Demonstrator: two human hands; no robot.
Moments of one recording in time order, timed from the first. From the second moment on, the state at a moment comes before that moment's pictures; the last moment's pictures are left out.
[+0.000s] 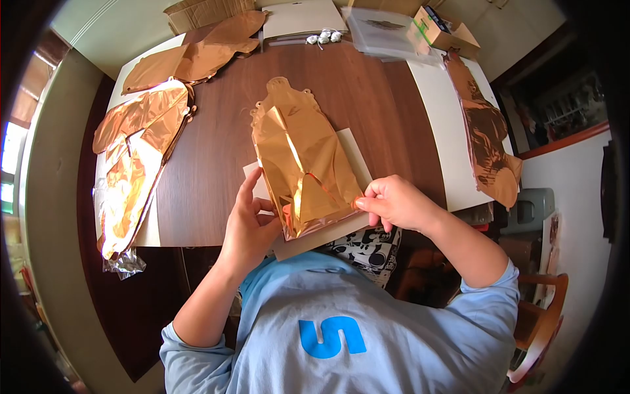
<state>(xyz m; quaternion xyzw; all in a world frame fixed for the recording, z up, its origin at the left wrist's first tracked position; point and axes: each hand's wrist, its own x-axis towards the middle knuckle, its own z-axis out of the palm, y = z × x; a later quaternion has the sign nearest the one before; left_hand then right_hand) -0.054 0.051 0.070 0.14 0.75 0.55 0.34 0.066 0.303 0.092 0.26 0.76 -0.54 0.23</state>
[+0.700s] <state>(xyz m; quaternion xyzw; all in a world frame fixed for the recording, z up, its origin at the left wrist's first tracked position) -0.050 0.052 0.072 0.15 0.75 0.56 0.33 0.068 0.292 0.086 0.17 0.90 -0.38 0.10</state>
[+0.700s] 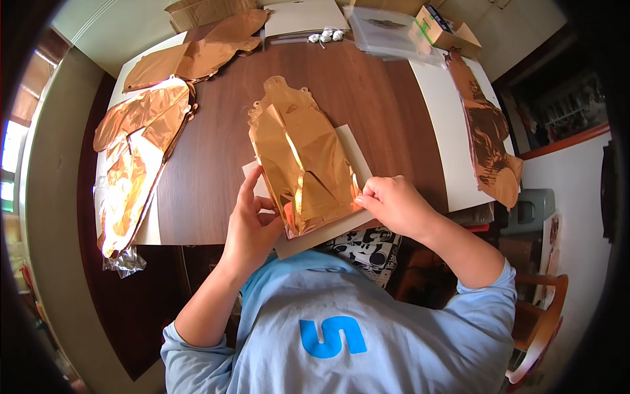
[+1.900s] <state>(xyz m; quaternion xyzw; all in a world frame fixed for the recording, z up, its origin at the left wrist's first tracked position) -0.038 0.044 0.085 0.33 0.88 0.34 0.08 0.086 0.201 0.039 -0.01 0.99 -0.15 -0.01</state>
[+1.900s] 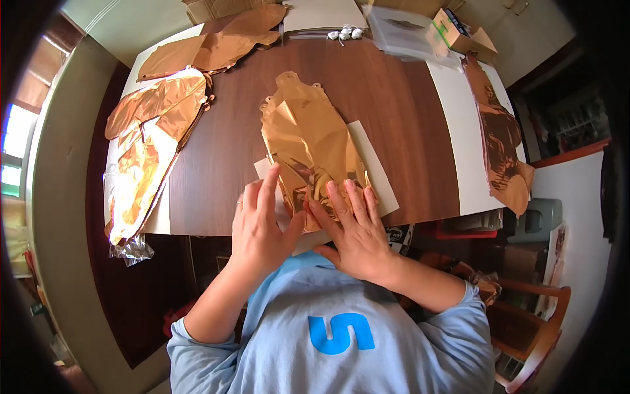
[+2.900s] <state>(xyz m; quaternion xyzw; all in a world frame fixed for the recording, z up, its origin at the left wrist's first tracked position) -0.048 0.006 0.035 0.58 0.74 0.34 -0.02 0.092 0.201 0.038 -0.02 0.99 -0.16 -0.03</state>
